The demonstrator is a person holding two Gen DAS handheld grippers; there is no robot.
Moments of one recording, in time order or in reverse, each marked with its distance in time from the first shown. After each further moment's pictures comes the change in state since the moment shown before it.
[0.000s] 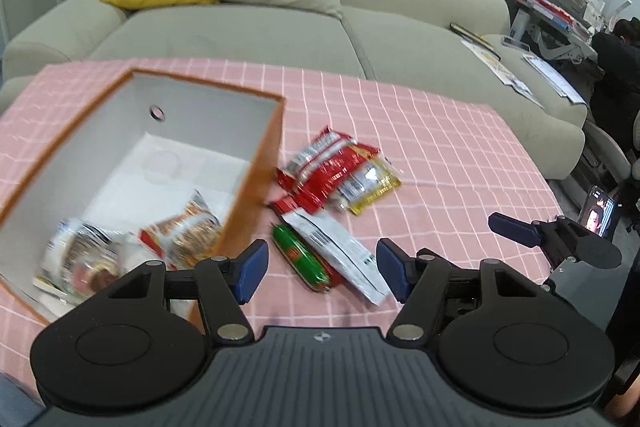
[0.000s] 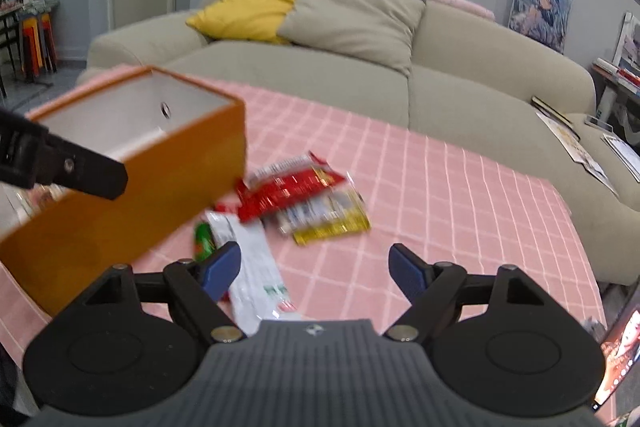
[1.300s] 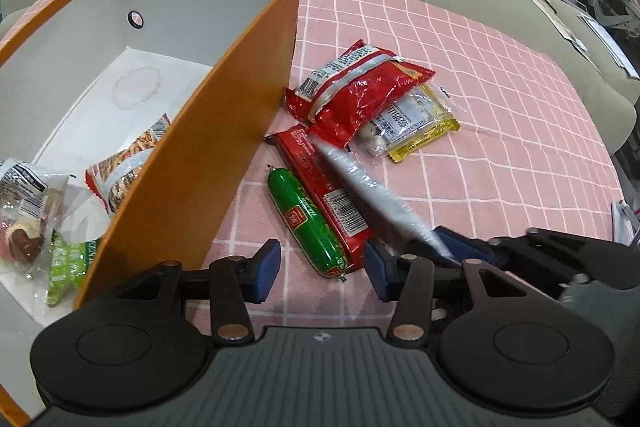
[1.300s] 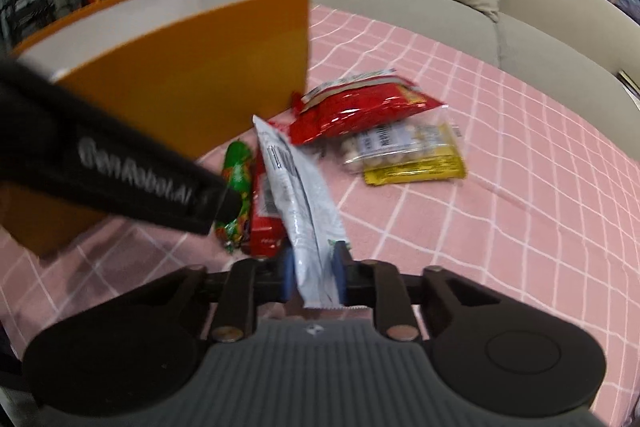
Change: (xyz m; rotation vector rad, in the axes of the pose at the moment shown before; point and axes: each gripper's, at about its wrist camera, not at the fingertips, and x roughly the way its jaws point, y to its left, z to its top) left arm 0.102 -0.001 -0.012 -0.081 0.197 0.099; right arm 0.078 0.010 -0.020 -0.056 0.152 0.216
